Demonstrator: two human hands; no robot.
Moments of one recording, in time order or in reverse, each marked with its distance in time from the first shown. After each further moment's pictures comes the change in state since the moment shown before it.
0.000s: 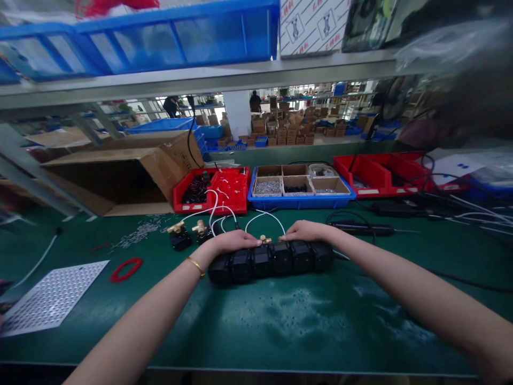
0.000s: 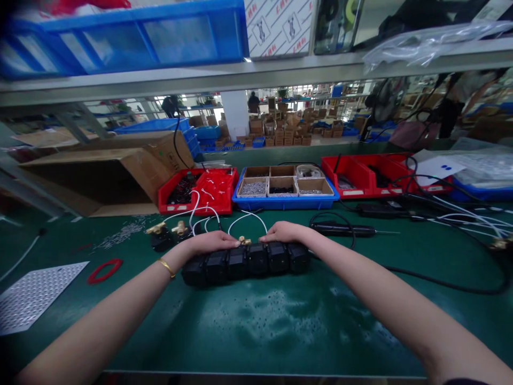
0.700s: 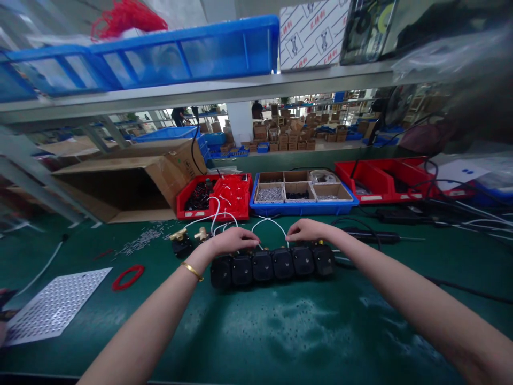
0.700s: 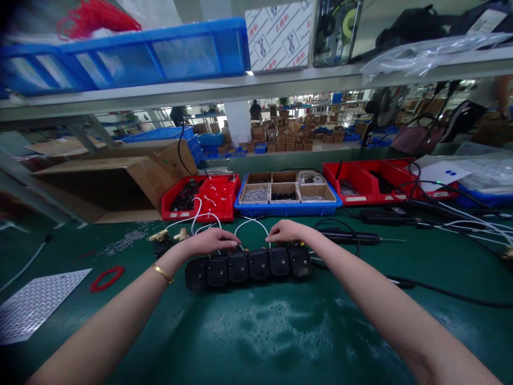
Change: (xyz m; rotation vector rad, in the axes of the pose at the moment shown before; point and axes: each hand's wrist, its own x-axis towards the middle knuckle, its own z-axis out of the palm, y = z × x) left_hand -0.017 0.014 -0.026 0.117 0.156 0.141; right_hand 0.007 0.012 -0.018 0.093 0.121 -0.015
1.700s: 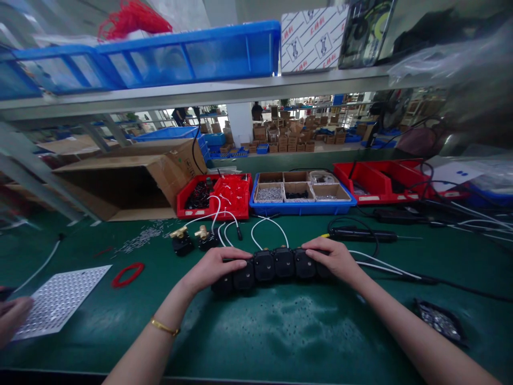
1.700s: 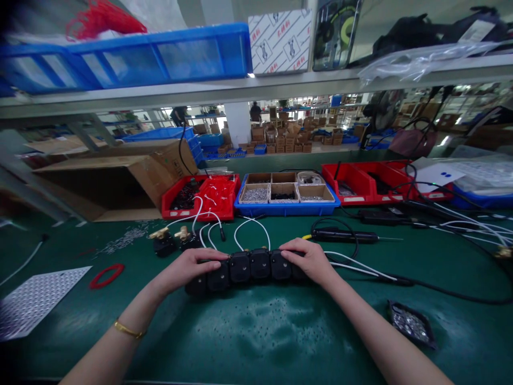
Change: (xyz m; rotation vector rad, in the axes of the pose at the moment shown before) left_hand -0.076 -0.003 0.042 -0.302 0.205 0.012; right_hand -0.090 0.019 0.076 0.346 0.629 -0.236
